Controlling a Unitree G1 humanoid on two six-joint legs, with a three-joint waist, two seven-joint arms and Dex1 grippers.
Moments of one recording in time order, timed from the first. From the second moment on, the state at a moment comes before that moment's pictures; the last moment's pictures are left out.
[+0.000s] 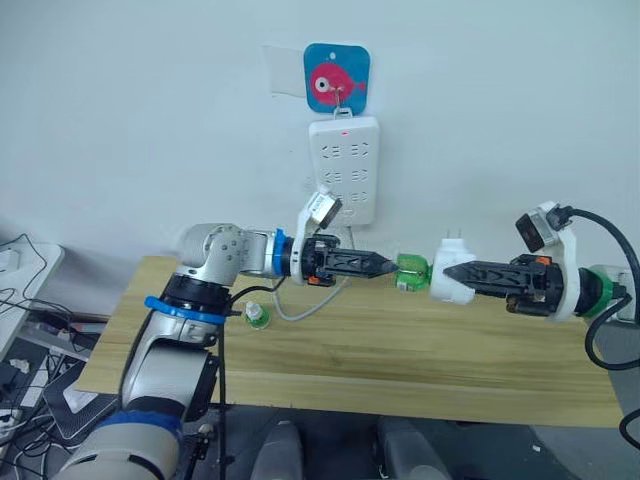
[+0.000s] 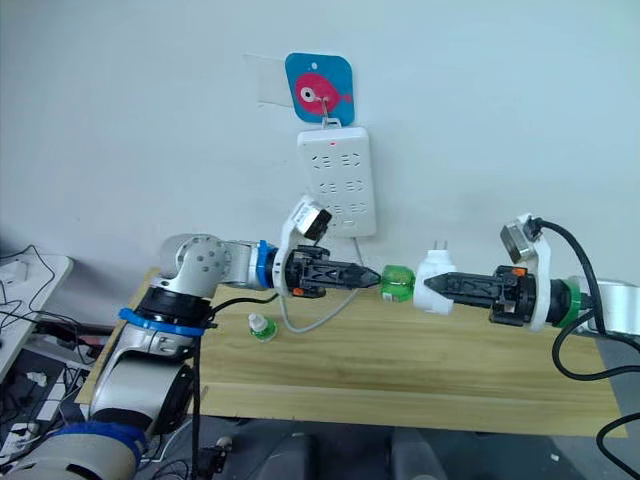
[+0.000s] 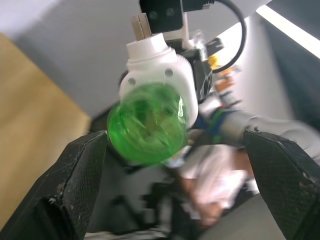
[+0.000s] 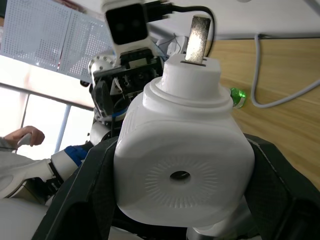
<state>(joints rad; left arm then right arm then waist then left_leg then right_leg) -0.84 0.45 -0.15 0.18 -0.85 1.17 -1.20 -0.37 -1.06 -0.11 -0.01 1.96 1.27 0.35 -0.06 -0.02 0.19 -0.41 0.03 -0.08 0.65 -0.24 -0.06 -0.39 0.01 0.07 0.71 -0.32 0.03</state>
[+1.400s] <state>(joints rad) -0.90 0.28 -0.39 0.83 -0.20 -1.48 -1.13 -0.38 -1.02 -0.12 -0.02 1.95 1.35 0.41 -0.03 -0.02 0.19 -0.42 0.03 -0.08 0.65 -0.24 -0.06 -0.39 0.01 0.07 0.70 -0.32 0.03</state>
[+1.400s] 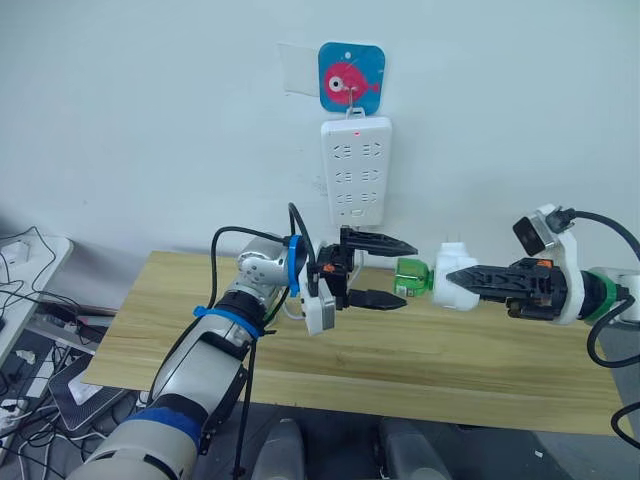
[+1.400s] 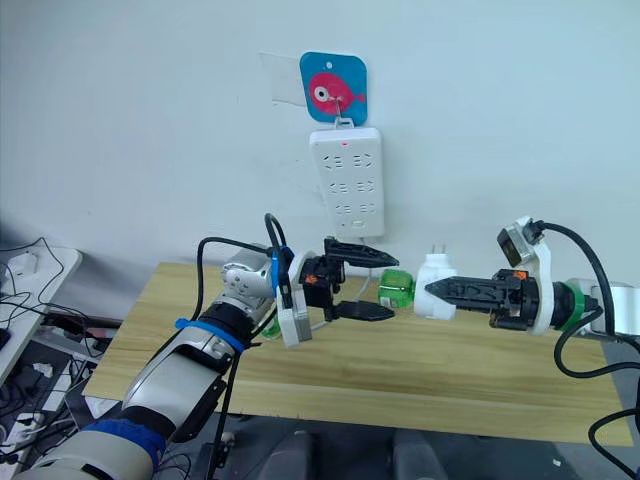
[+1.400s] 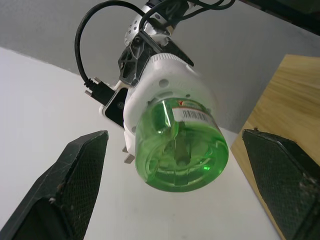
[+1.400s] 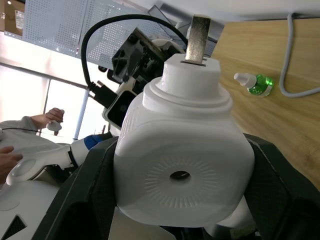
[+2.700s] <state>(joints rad) -0.98 0.41 -0.29 0.54 -1.29 1.35 -0.97 -0.40 -1.04 -0.09 -0.08 1.96 1.25 0.32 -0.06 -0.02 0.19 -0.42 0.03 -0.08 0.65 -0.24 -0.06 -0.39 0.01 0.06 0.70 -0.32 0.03</state>
